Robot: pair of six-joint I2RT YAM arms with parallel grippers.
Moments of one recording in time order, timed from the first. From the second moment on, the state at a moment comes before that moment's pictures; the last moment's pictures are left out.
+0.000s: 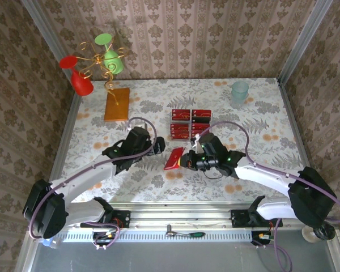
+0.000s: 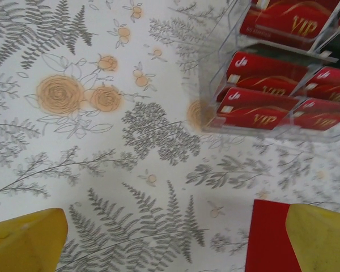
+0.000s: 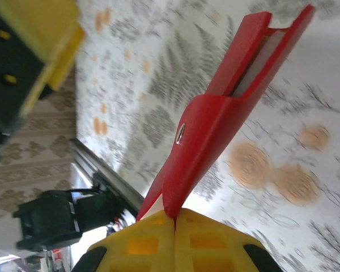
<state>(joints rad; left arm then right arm) -0.71 1.17 0.73 -0.30 -0.13 -0.69 0.73 1.28 0.68 -0.06 -0.42 0.97</state>
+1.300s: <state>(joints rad) -0.56 1.21 0.63 0.43 0.36 -1.31 0.64 1.34 0.85 0.10 -0.51 0.97</state>
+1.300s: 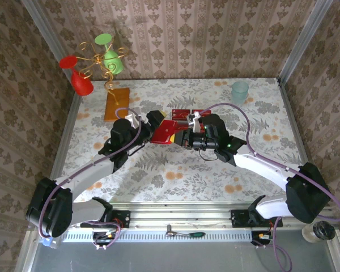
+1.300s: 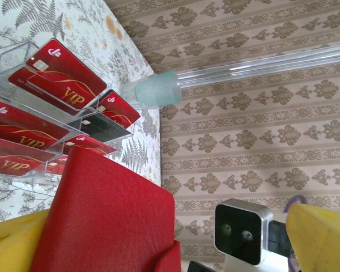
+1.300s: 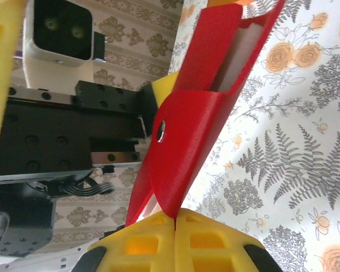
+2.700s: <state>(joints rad) -0.62 1.05 0.49 0.39 0.17 -1.11 0.59 1.34 1.02 -0.31 -0.33 0.75</state>
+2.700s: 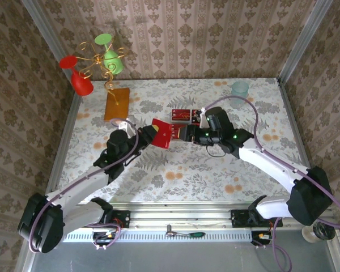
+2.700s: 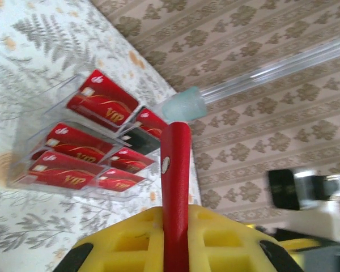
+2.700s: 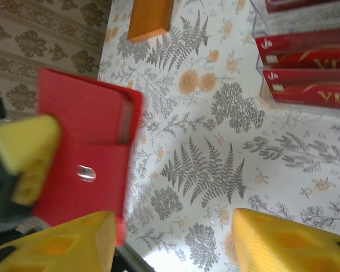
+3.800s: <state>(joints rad) -0.76 1.10 0.45 0.45 -0.12 -1.19 0.77 1.59 1.24 -0.40 -0.08 0.63</state>
